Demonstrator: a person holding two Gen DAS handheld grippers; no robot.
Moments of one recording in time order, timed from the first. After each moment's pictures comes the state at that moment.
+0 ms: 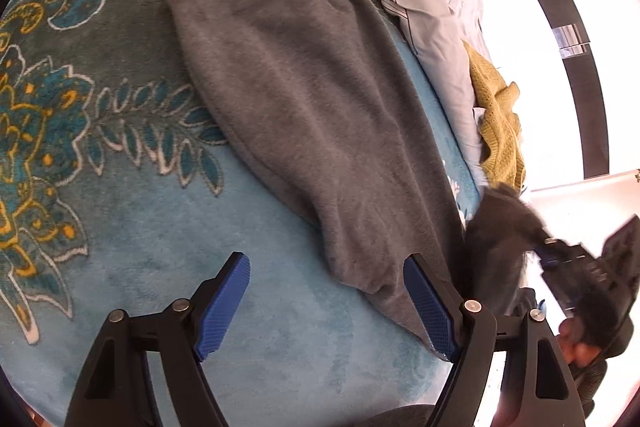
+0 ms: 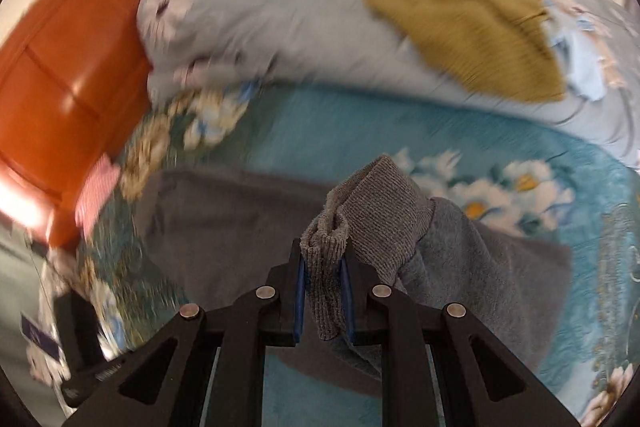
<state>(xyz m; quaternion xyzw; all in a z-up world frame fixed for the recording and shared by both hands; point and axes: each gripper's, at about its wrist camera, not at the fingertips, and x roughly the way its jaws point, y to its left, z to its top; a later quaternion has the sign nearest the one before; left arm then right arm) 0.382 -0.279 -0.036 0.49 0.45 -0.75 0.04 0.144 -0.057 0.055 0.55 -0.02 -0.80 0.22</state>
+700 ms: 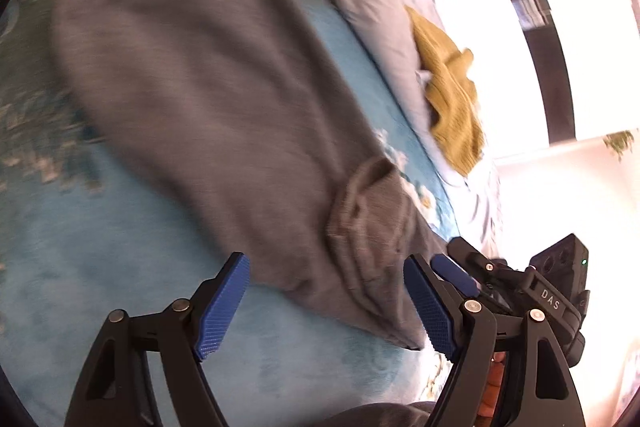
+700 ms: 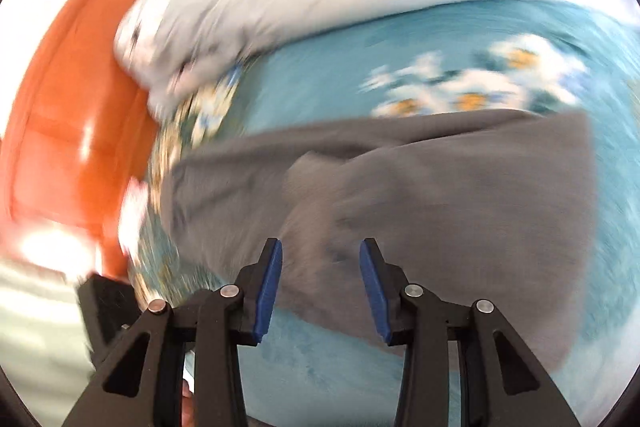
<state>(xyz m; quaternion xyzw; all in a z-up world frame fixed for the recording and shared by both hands) 0.303 -0.212 -0.034 0.49 0.44 -0.75 -0.07 0.156 0.045 0.024 0.58 -0.24 -0.75 0.19</state>
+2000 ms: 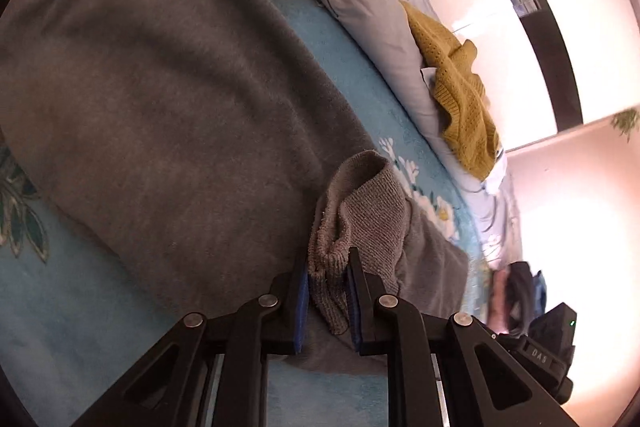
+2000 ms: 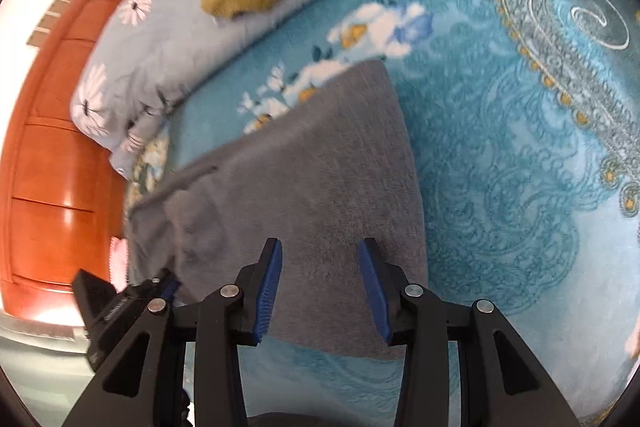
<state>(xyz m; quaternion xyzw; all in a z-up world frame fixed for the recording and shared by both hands) 0.265 -0.196 -0.054 0.48 0.38 -0.79 -0.04 0.170 0.131 -0.017 0.59 -0.29 -0.74 0.12</state>
